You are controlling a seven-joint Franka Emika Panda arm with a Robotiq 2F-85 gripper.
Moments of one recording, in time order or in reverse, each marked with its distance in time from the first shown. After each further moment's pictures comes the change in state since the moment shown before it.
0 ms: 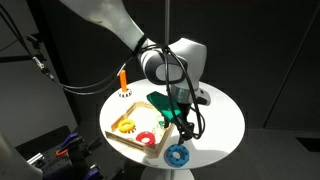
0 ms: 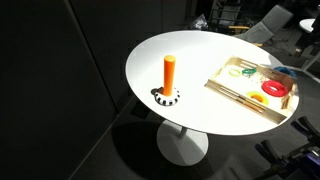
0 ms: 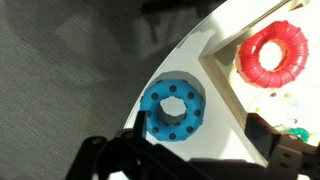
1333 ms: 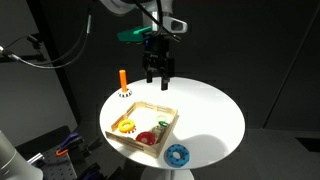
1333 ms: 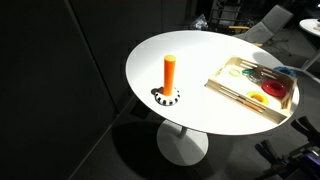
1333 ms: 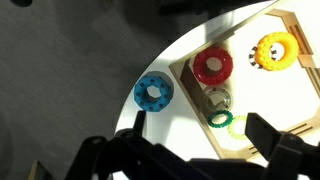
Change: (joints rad) arm 0.156 -0.432 0.009 -0.038 -0.190 -0.333 0.205
